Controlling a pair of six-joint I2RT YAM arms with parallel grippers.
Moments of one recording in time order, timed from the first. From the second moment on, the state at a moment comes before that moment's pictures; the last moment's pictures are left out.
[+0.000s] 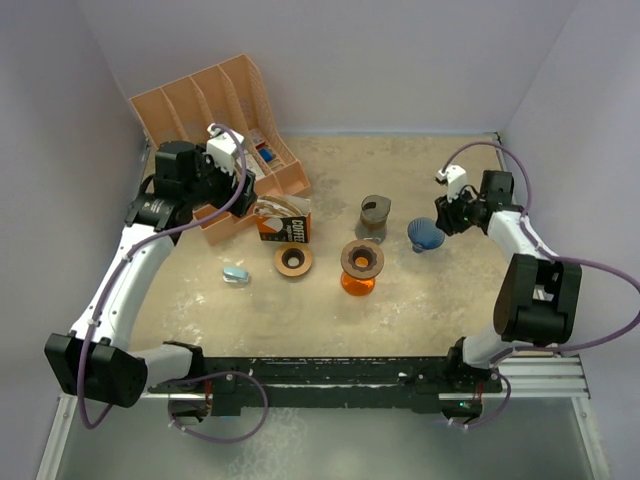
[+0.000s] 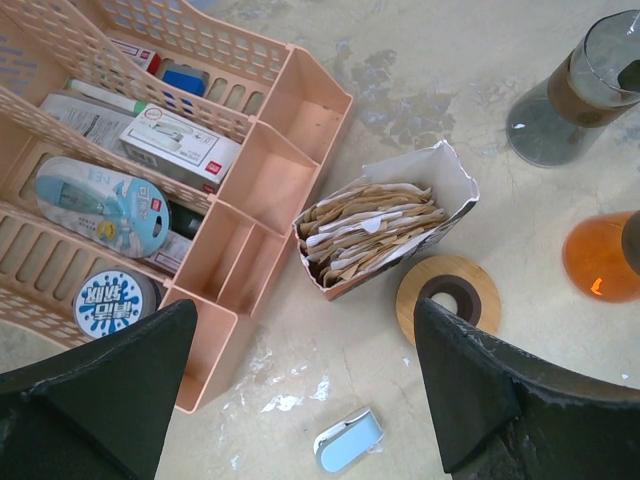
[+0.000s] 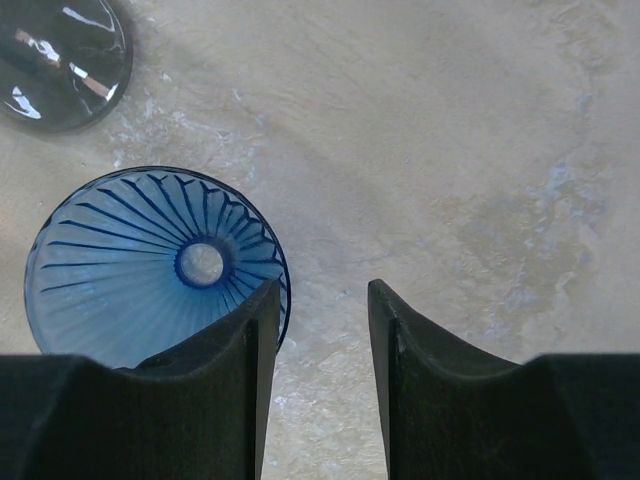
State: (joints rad) left arm -0.20 1.22 1.25 -0.52 0.30 0.21; right arm -0.18 1.53 1.00 -0.36 -0.47 -0.64
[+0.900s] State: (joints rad) left arm -0.32 1.28 1.28 -0.55 0.26 0.30; right arm -0.15 1.60 1.08 -0.47 -0.59 -0.67
